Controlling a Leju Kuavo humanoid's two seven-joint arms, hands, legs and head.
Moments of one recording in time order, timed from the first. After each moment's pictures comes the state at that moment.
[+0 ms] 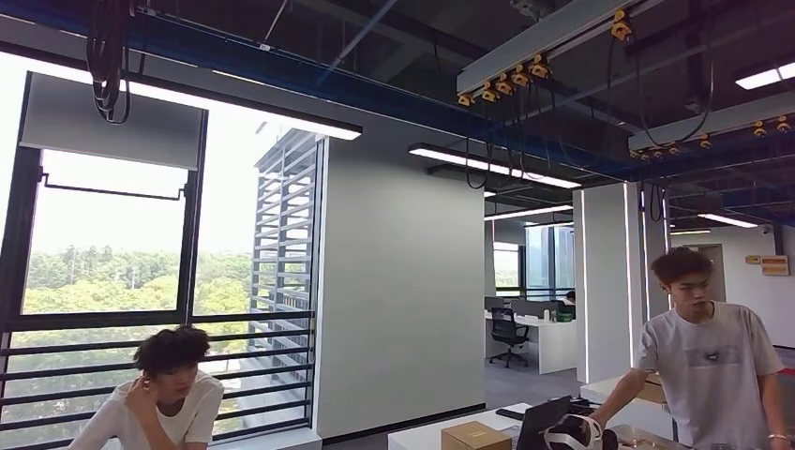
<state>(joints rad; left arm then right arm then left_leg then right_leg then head) -0.15 -0.01 -1.28 -0.29 0.97 0.38 -0.01 -0.84 0.06 1.38 -0.82 0.55 0.02 0.42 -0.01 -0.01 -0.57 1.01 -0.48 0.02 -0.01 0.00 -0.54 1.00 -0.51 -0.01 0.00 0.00</state>
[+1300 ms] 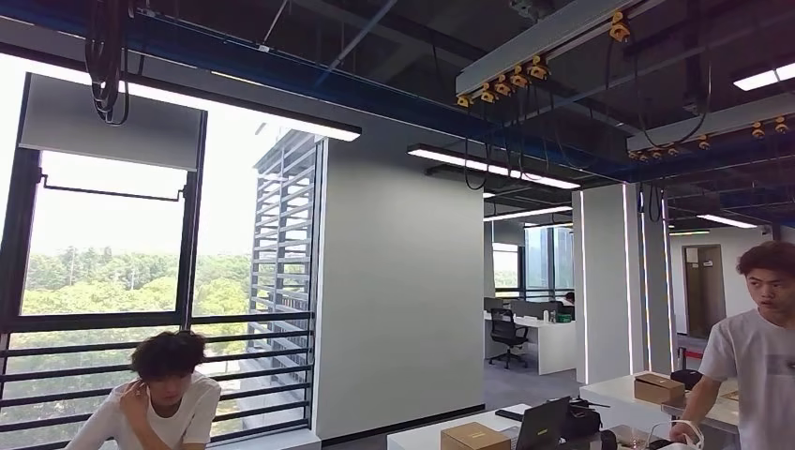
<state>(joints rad) -0.14 -0.02 -1.25 -0.27 1.01 0.46 -0.18 -0.40 -0.18 0.87 -1.81 -0.02 -0.63 -0.13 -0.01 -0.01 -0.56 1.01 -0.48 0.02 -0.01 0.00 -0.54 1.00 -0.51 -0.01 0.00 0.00</state>
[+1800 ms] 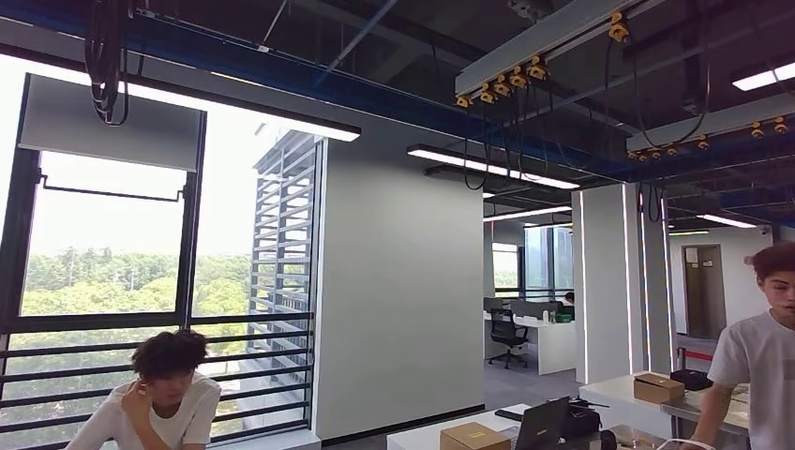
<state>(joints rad) -0.13 -0.02 -1.22 -0.27 1.02 0.48 -0.22 -0.33 -0.24 0.83 -2.08 0.05 -0.62 -0.13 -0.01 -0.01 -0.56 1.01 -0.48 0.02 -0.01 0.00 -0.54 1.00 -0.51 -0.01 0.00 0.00</state>
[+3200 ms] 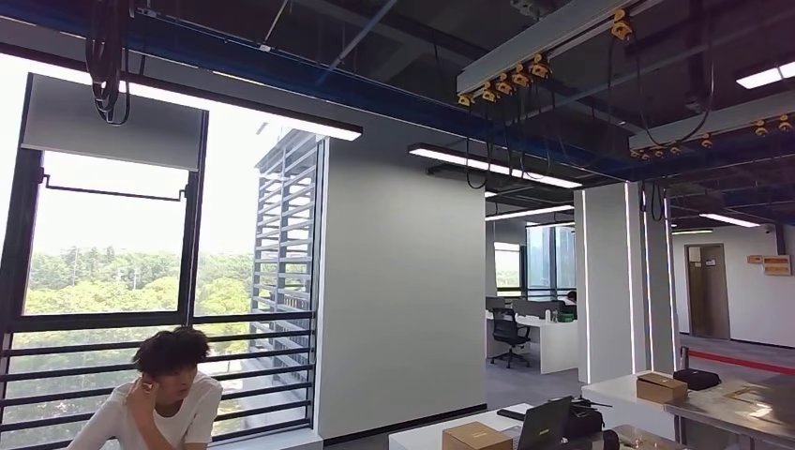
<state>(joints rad) -0.12 -0.02 -1.19 -0.26 1.02 0.49 -0.19 0.10 -0.31 0.53 -1.45 0.48 -0.25 0.61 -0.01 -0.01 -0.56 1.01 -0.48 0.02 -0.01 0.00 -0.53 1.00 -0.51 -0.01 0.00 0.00</state>
